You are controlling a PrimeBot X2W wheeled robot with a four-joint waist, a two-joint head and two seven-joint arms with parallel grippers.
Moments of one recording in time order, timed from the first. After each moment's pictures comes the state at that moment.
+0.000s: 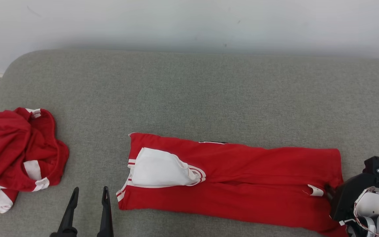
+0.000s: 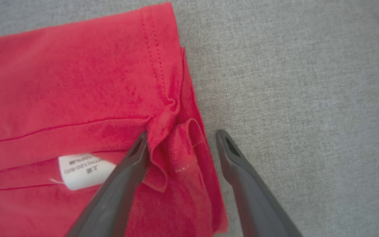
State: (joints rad) left arm 0.07 0.05 -0.04 0.04 -0.09 -0.04 -0.26; right arm -0.20 -0.09 -0.40 0.23 0.06 0.13 0.74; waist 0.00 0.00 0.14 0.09
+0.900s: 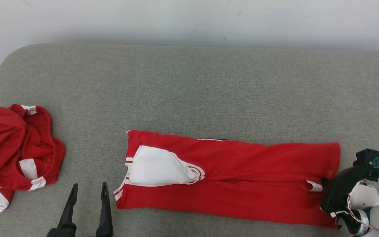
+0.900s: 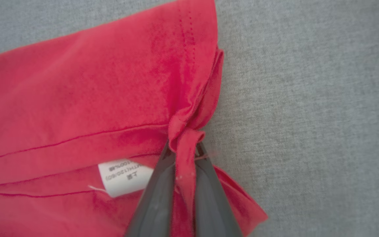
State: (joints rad) left arm 0.04 0.05 -0.04 0.07 -0.10 -0.04 -0.26; right arm -0.25 -0.08 -0.32 0.26 0.14 0.13 0.75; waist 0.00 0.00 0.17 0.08
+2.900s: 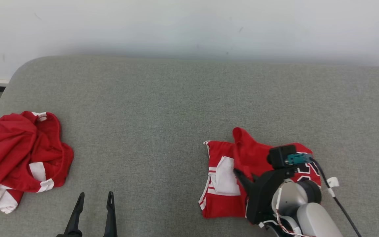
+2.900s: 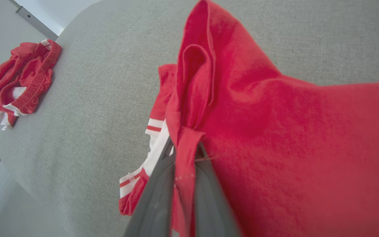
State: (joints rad) left arm 0.07 0.05 -0.05 0.09 -0.11 -0.05 -0.26; right arm -0.23 -0.05 0.15 0.17 0.33 0.13 0.57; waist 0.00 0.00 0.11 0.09
